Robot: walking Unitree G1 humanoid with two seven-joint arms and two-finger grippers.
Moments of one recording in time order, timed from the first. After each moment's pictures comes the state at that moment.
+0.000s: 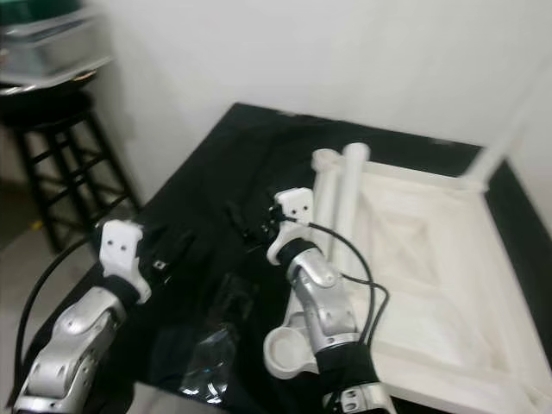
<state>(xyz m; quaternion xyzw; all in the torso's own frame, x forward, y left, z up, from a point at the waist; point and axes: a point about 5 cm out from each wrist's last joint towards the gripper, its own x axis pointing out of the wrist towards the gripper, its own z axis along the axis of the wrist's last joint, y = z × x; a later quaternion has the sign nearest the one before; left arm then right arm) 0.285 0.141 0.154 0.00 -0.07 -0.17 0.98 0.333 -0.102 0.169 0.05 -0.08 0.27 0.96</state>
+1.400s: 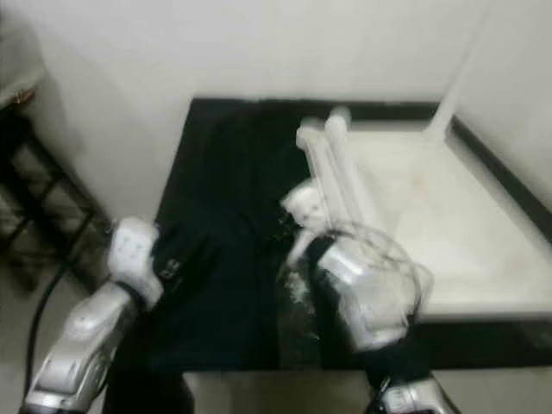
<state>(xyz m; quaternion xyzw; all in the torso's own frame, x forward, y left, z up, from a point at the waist) 0.275 0.128 0.157 0.03 -0.08 -0.22 0.97 0.319 -0.147 0.187 -0.07 -0.09 0.33 0.94</state>
